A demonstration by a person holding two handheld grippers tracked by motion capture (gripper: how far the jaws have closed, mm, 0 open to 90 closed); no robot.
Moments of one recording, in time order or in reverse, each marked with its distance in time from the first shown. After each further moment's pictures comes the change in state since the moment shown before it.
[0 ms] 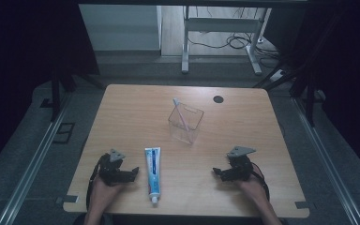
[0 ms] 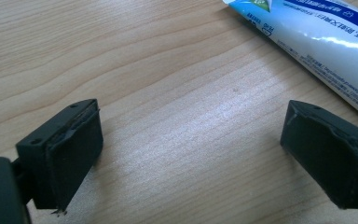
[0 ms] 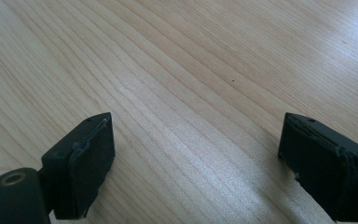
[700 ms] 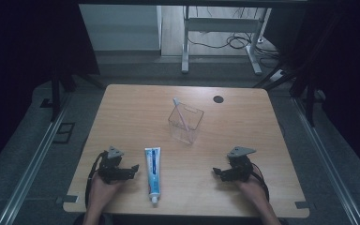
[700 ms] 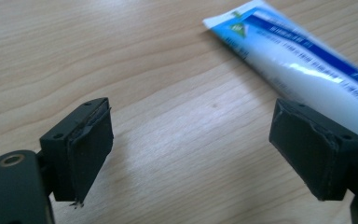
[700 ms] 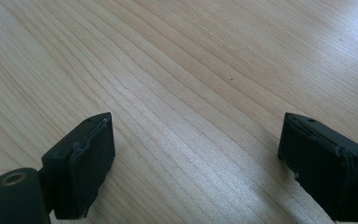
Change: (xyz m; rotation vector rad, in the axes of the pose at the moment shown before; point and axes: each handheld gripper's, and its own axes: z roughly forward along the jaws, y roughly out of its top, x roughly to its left) left arm -0.002 0.013 -0.013 -0.007 -0.050 -0.027; right arm 0.001 -0.001 -0.001 0.000 -0.011 0.012
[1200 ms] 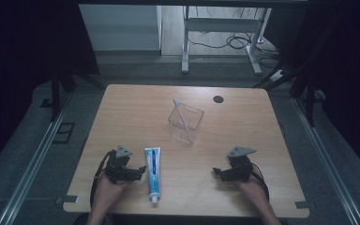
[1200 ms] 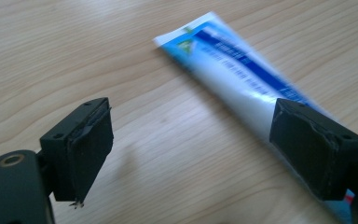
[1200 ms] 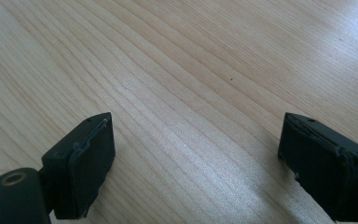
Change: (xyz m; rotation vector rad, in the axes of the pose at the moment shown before) left arm -0.031 0.019 -0.006 0.032 -0.031 0.042; right arm 0.000 0.000 0.000 0.000 -0.002 0.001
